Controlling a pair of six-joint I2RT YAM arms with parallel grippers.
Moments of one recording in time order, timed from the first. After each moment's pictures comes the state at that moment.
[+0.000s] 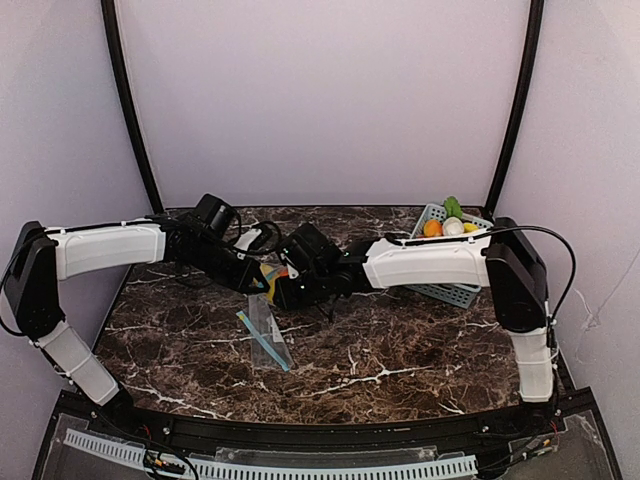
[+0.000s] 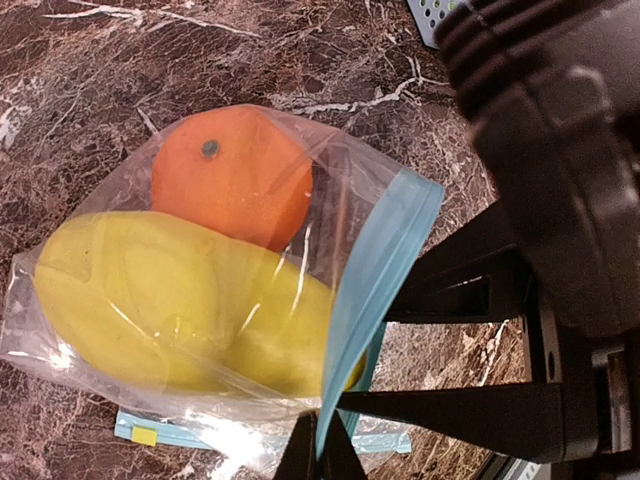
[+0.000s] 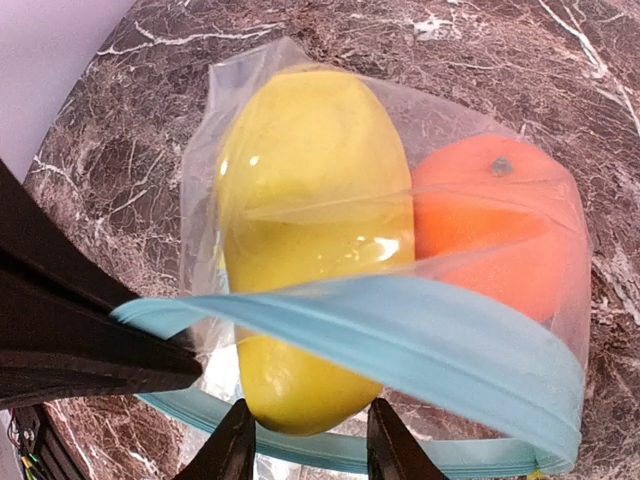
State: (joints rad) left arm -0.57 1.58 1.11 -0.52 0.41 -0.14; right arm 1.06 2.11 1.66 -0.38 0.04 0.55
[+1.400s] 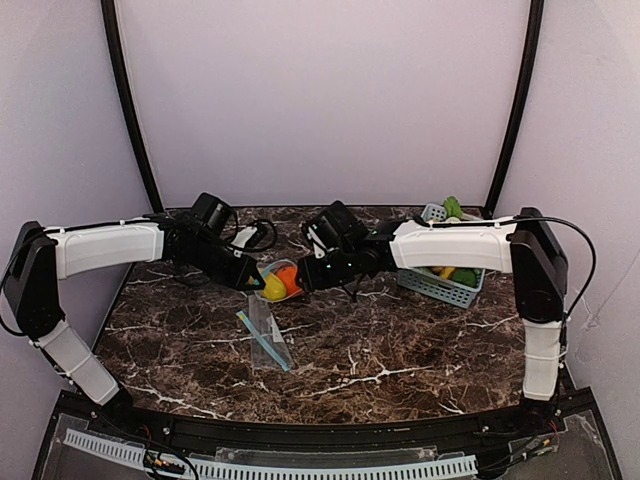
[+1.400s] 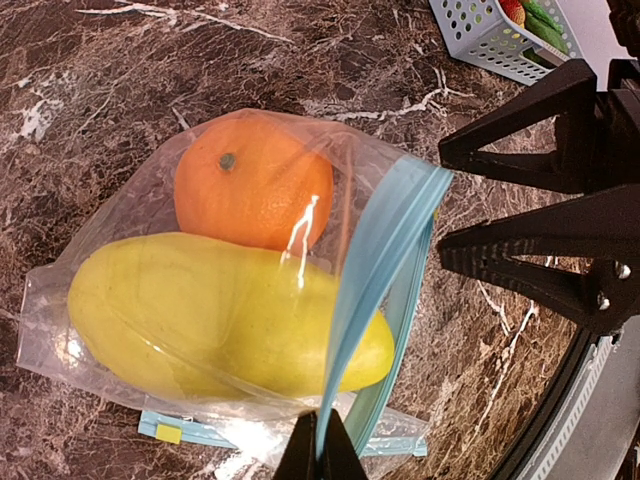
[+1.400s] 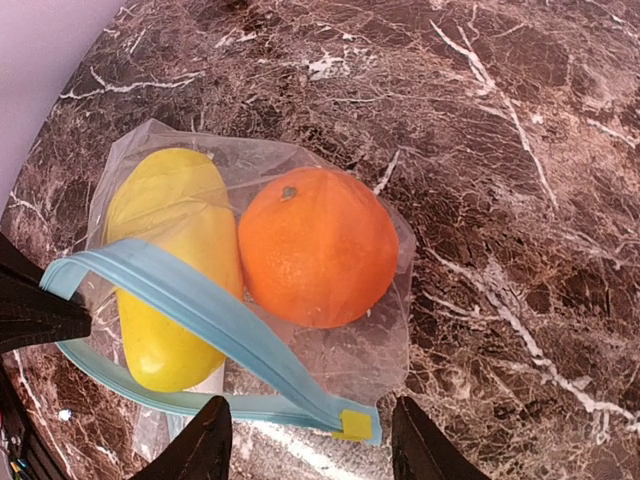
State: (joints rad) left arm -0.54 1.58 1.11 -0.52 0.38 -0.15; right arm 0.95 2.00 1.57 -0.40 0.04 0.49
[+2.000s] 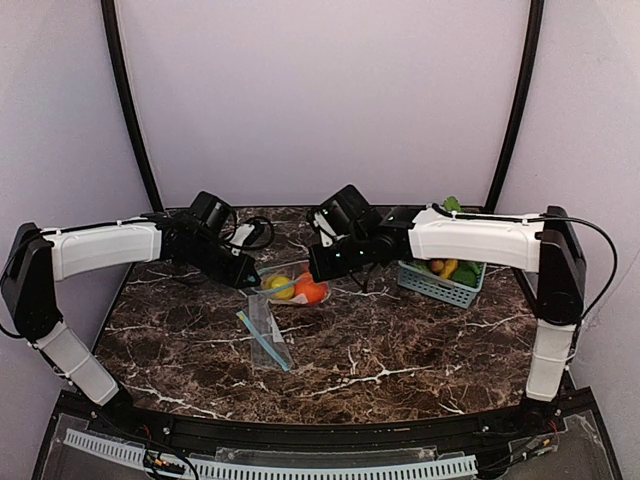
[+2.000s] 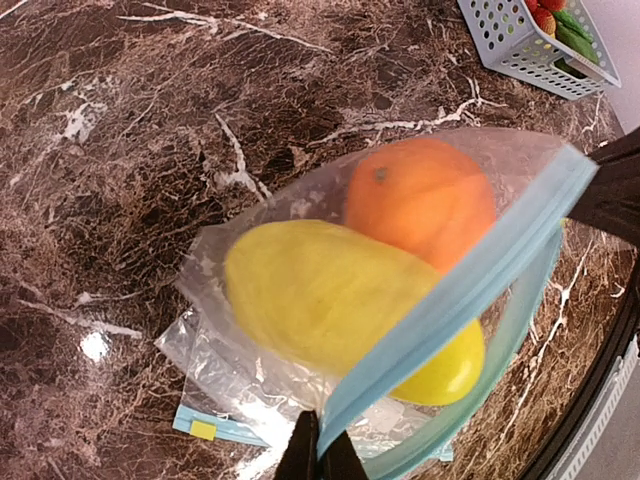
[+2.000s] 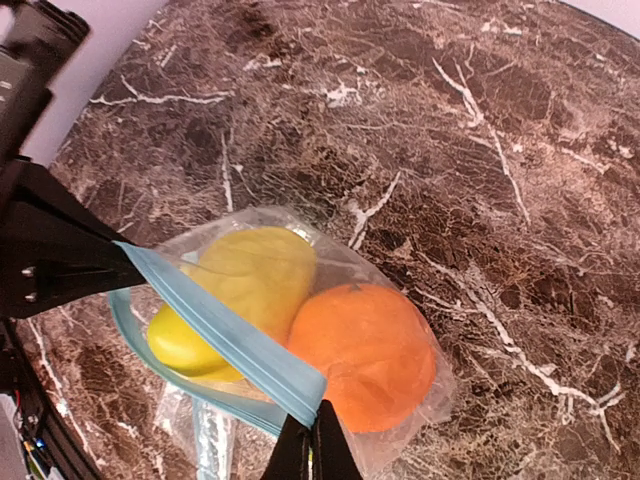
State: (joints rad) left arm -0.54 1.57 1.11 -0.53 0.29 -0.14; right arm 0.95 1.94 1.58 -0.47 0.03 0.45
